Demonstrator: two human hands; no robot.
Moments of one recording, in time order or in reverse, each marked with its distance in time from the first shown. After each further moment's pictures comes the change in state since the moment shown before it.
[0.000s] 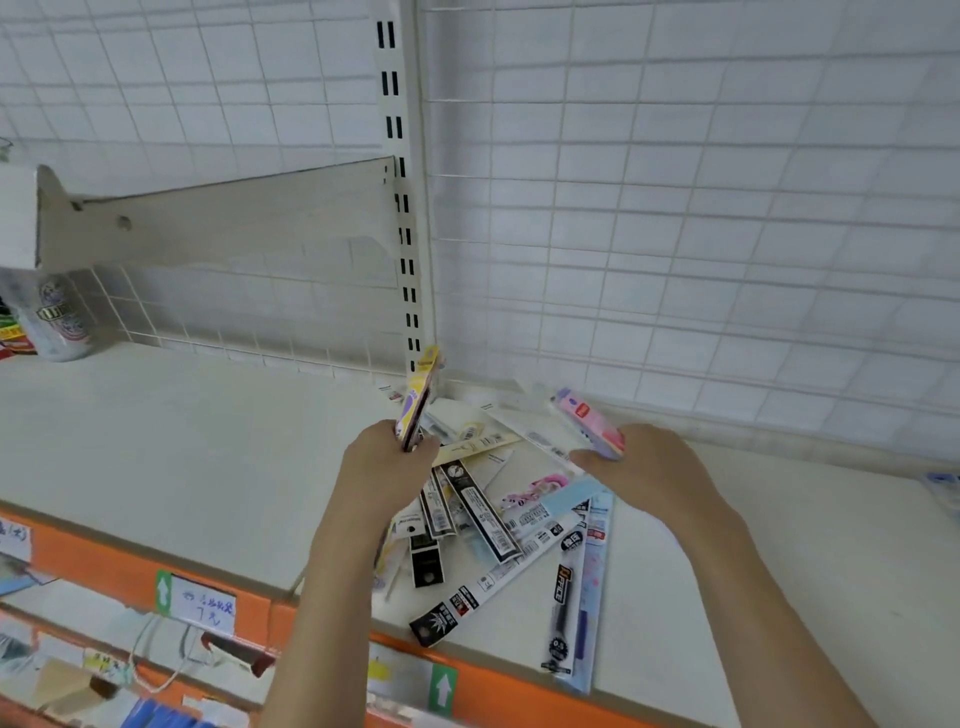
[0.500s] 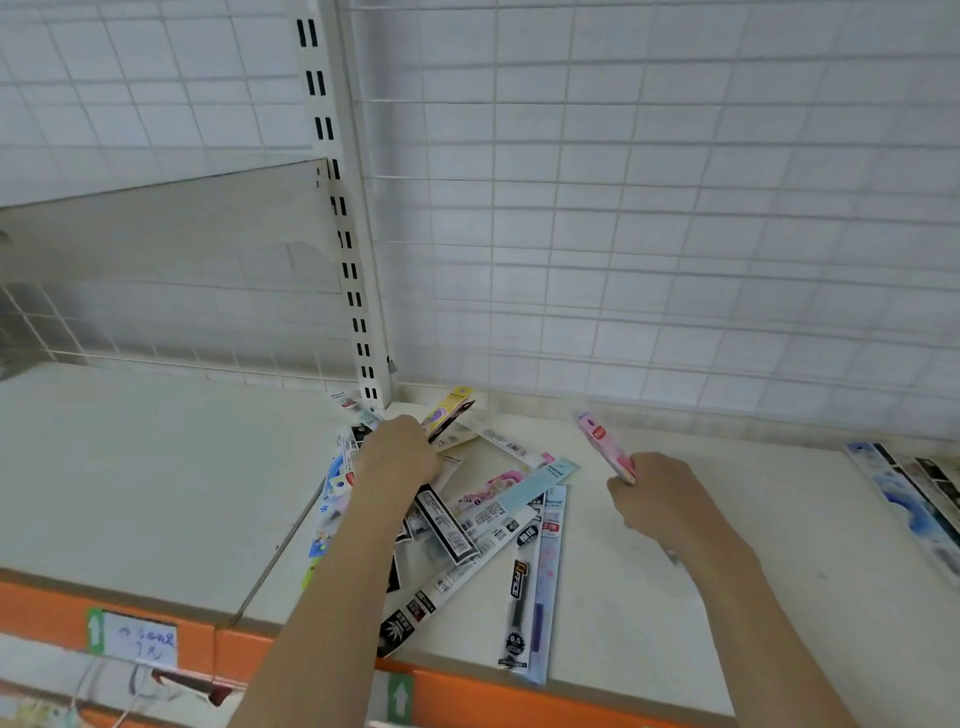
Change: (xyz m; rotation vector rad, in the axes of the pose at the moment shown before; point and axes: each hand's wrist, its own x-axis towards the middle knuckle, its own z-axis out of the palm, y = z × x) left_hand 0.042 0.023 0.060 0.639 -0.131 0.024; right_hand -0.022 0.051 -0.004 0.006 -0.006 0.209
